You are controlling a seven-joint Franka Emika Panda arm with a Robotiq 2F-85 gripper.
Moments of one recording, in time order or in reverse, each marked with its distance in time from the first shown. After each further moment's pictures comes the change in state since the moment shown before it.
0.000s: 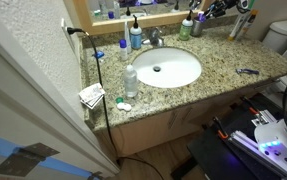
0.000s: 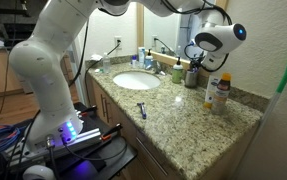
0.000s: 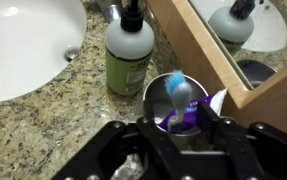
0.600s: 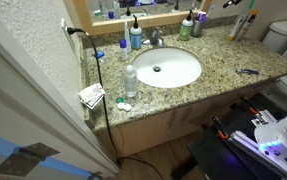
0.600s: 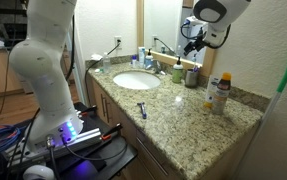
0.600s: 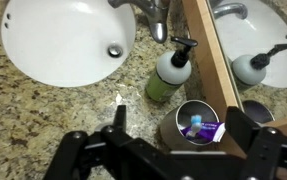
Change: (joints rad) arm 0.008 -0.275 -0.027 -0.116 -0.234 -0.152 -0.049
